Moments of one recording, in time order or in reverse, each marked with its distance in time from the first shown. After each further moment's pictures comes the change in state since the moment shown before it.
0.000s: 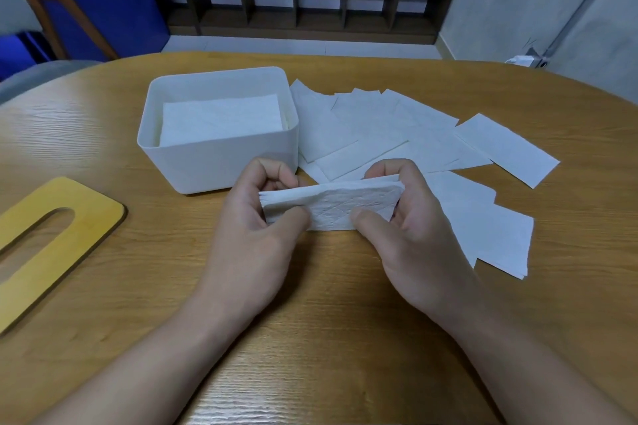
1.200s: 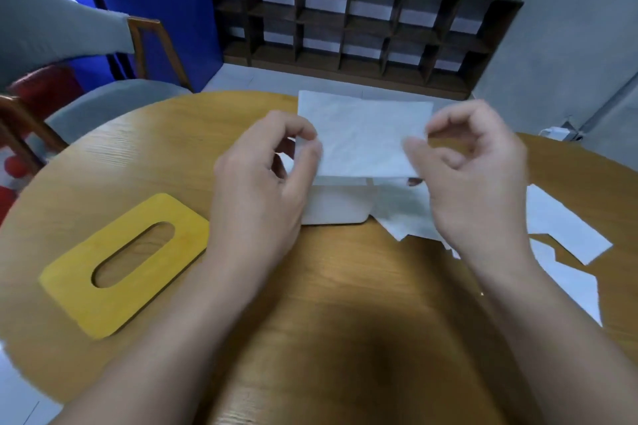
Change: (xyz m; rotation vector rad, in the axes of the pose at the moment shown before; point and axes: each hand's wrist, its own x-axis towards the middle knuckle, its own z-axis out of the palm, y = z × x) left_hand 0.041 0.055 -0.086 0.546 0.372 0.447; right_hand 0.079 -0.094 0.044 -0.149 0.324 -0.322
